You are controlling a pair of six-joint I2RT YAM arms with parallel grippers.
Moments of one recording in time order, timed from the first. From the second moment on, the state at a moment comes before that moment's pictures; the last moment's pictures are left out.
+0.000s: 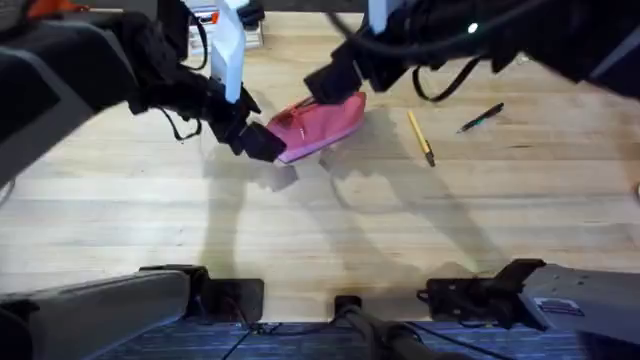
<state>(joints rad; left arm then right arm) -0.01 1.43 0.99 -0.82 0.58 0.85 0.60 1.43 1.33 -0.65 -0.11 -0.14</state>
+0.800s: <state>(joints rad) 0.06 1.31 1.22 -1.12 0.65 0.91 0.54 1.51 1.38 -0.64 -0.15 -0.34</state>
